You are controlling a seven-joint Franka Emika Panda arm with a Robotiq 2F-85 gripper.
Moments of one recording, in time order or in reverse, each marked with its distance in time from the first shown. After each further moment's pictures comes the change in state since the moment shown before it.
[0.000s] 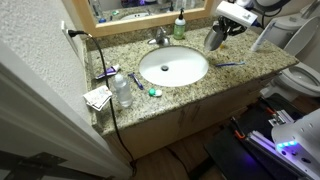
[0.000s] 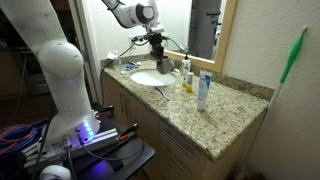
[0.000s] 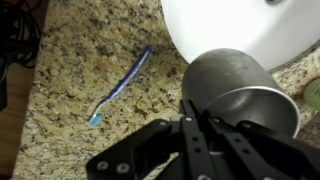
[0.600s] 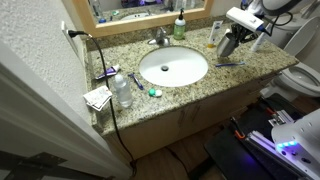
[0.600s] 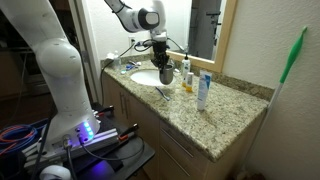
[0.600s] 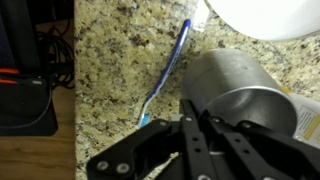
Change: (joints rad) arm -0.069 -0.009 -0.075 -0.076 0.037 -0.019 0.107
